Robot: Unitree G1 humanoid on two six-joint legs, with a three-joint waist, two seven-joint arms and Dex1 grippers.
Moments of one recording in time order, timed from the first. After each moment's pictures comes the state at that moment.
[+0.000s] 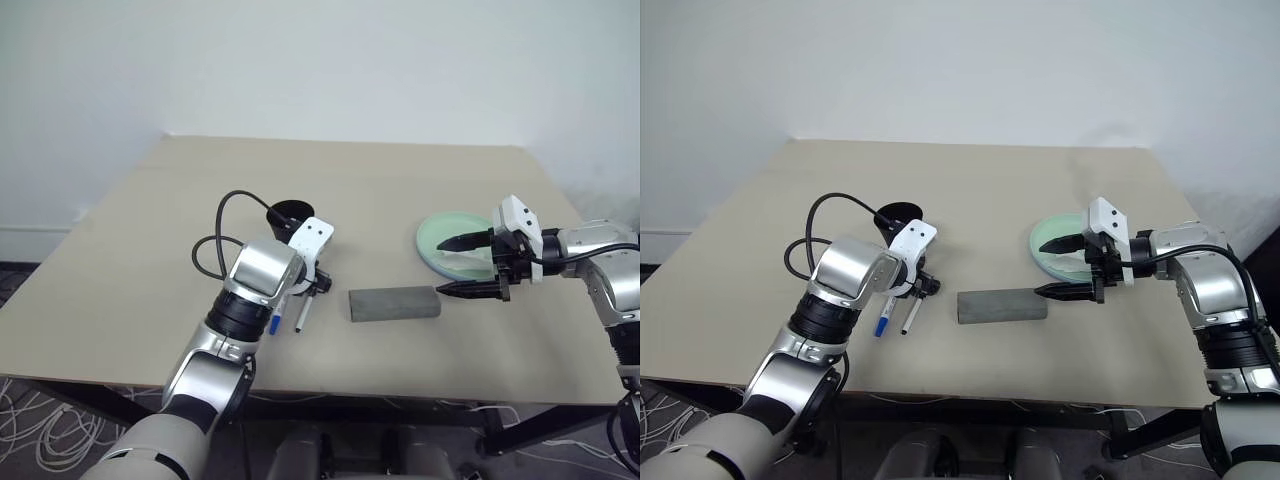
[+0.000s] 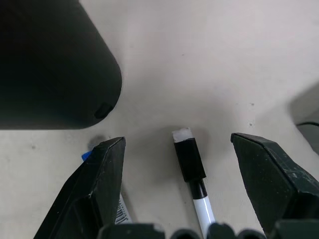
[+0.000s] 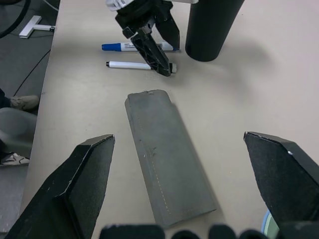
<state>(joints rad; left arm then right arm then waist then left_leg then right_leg) -0.82 0.23 -0.25 0.06 -0.06 1.57 -0.33 -0.58 -0.82 0.10 0.13 0.35 0.39 1.40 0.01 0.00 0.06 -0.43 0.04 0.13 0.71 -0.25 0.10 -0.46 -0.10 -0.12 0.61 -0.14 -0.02</state>
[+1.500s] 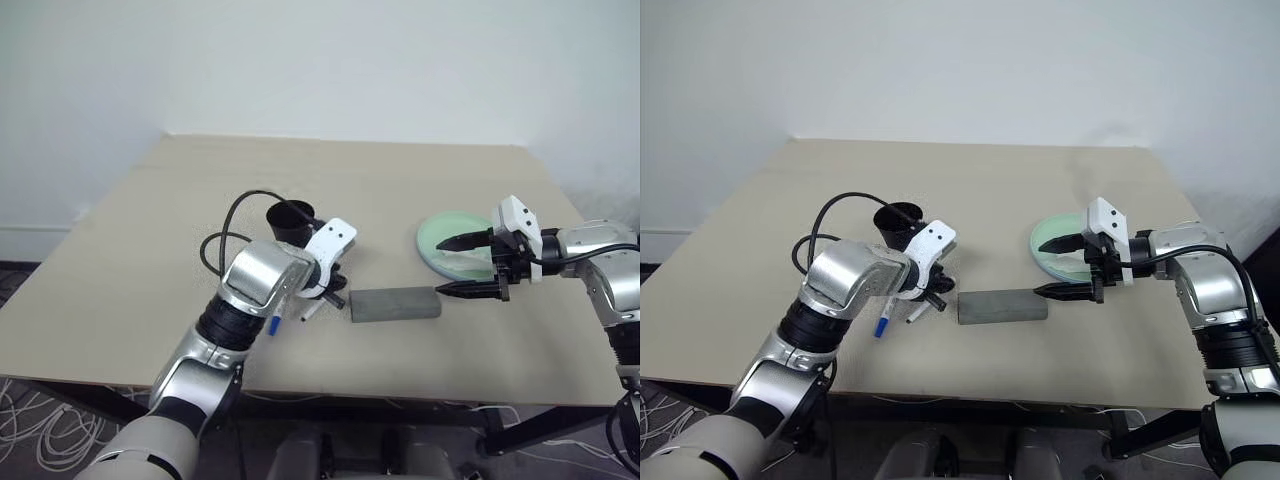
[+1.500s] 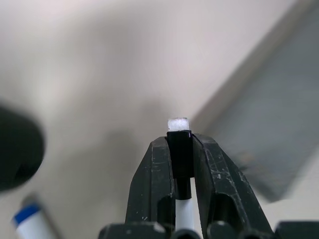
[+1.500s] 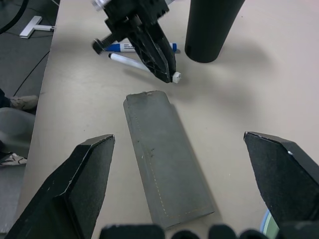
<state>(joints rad) -0.80 0.30 -0.33 -0.11 -0.27 1.45 -0.46 -0.58 -0.81 0.10 0.13 0.35 0.38 1.39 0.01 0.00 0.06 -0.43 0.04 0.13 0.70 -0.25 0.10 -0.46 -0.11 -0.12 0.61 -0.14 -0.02</state>
